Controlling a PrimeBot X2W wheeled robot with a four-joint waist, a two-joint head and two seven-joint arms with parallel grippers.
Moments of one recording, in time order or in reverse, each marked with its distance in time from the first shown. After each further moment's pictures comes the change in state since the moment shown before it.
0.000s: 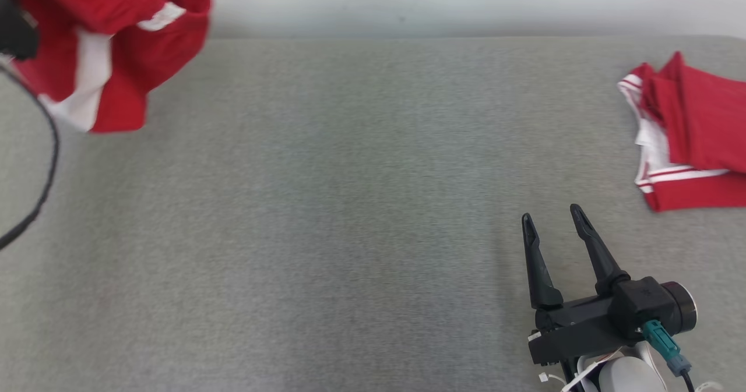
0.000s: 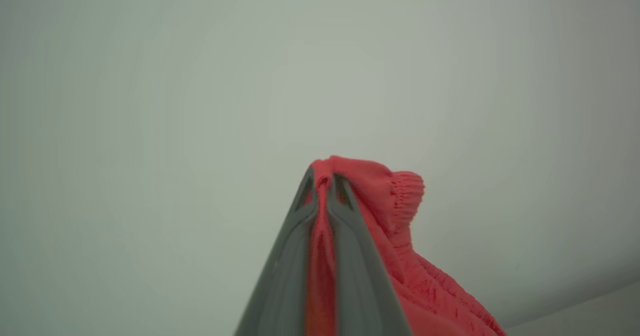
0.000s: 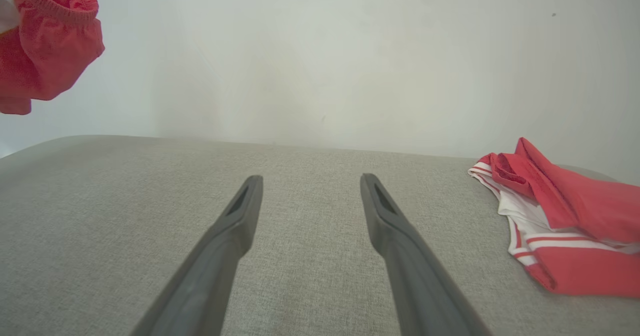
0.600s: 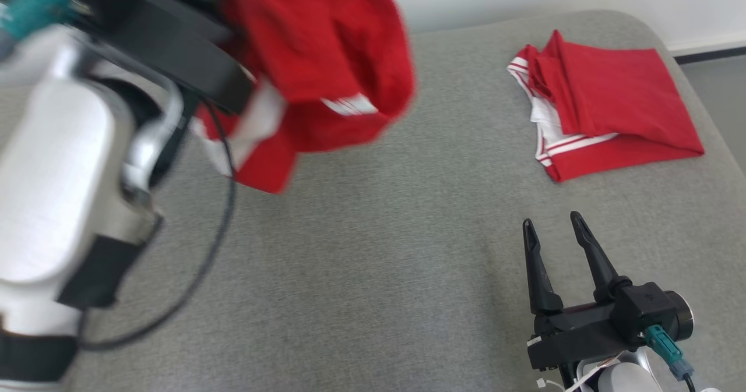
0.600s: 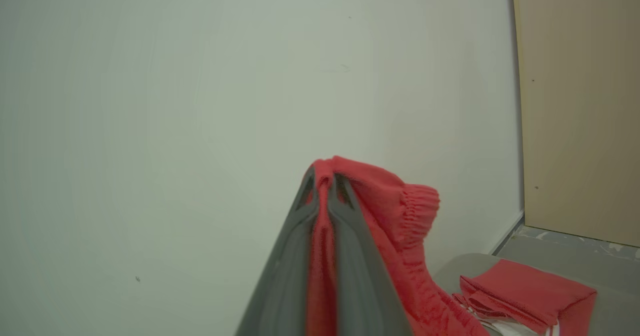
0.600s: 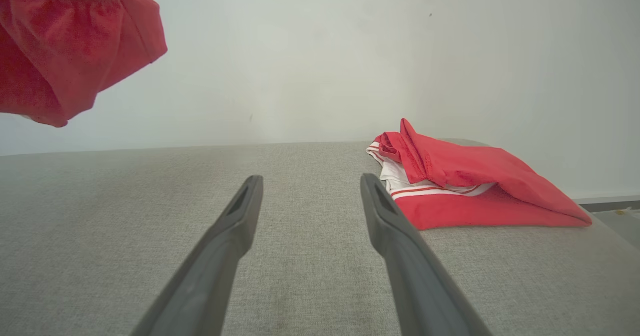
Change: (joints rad) left arm 0.095 -0.147 -0.132 -0.498 -0.042 0.060 0.185; right arm 0.014 0.011 -0.003 0.004 0.037 0.000 0.000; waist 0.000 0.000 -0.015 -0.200
